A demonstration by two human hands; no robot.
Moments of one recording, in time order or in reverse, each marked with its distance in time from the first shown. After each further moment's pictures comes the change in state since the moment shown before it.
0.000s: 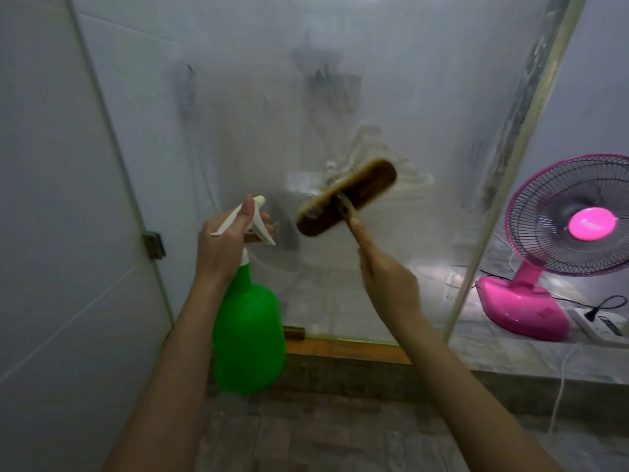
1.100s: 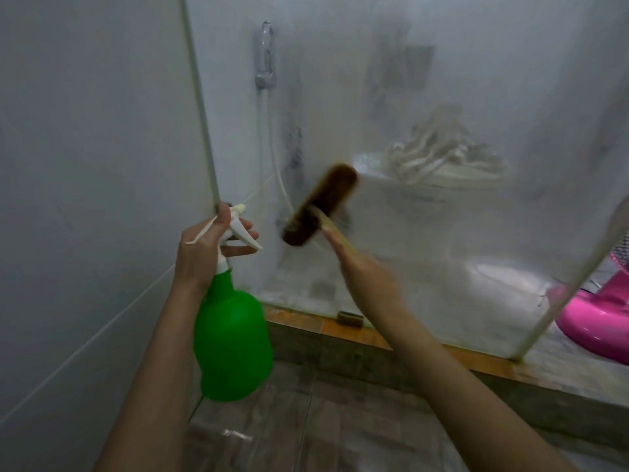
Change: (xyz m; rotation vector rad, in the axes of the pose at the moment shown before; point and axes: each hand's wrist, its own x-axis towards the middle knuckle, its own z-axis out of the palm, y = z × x) left_hand -0.002 -0.035 -0.132 -0.099 0.135 -0.159; right_hand 0.012 -0.119 0.081 -0.059 -0.270 -0.213
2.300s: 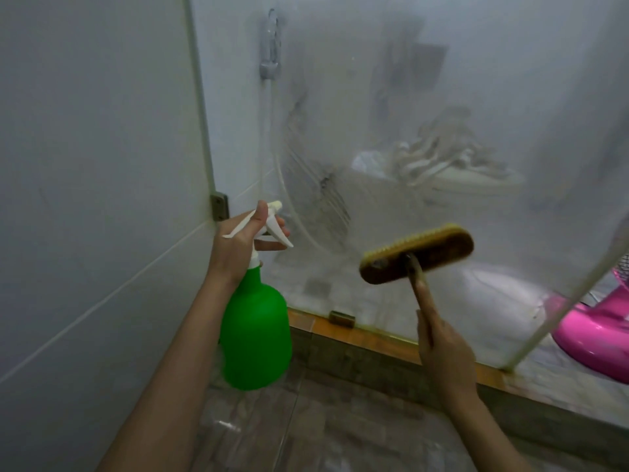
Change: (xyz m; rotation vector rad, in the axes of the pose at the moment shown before) left_hand -0.006 -0.017 0.046 0.076 -0.068 -0.032; right_hand -0.118 0.084 0.002 0.204 0.125 0.292
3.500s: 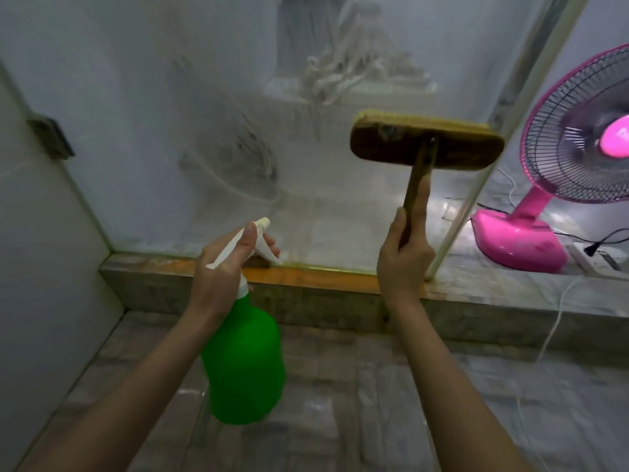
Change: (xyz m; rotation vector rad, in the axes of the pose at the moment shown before) left_hand -0.097 -0.118 0.123 0.055 -0.167 0.018; right_hand 0.005 0.091 0.017 0.359 0.546 0.203
